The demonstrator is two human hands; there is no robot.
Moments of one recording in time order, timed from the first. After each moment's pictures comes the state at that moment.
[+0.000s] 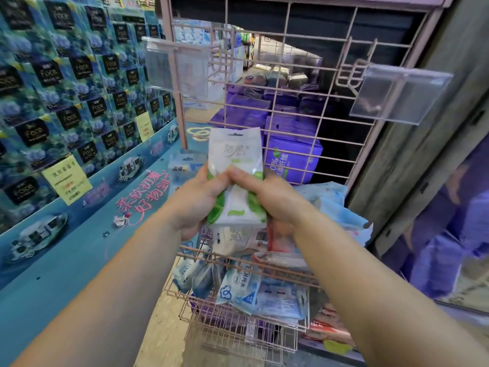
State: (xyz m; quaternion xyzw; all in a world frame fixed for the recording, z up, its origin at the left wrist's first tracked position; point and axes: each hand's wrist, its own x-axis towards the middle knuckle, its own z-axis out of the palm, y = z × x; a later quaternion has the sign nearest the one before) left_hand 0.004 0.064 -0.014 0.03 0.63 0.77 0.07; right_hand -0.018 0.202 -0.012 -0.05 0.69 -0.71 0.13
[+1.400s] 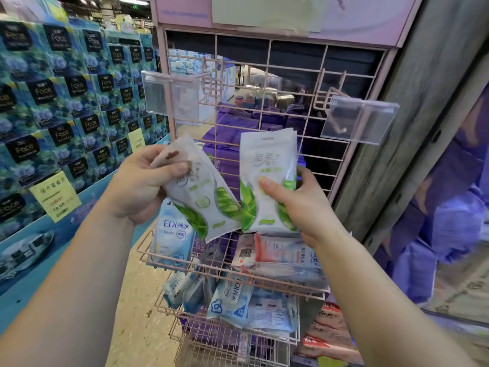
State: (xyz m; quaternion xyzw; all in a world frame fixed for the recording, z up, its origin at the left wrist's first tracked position) left_hand -0.002 0.009 0.022 0.12 0.60 0.79 -0.10; right_hand 0.001 0.256 0.004 -0.01 0.71 -0.70 -0.05
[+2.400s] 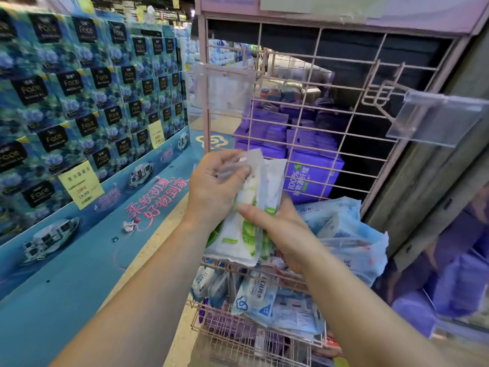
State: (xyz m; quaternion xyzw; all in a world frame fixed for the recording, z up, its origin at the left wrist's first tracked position) left_hand -0.014 0.049 -0.012 0.08 0.71 0.64 -0.29; right_hand 0.005 0.180 -0.036 -0.03 0.72 -0.69 0.07
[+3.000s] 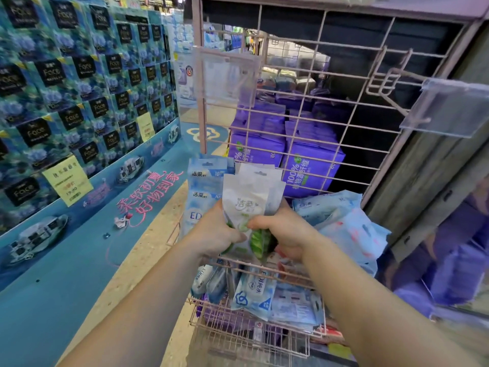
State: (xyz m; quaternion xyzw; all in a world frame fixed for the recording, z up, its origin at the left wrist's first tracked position) left_hand -0.018 0.031 -0.083 0.08 0.79 0.60 0.05; right_hand -0.036 0.185 -0.075 -0.02 0.74 -0.66 0.12
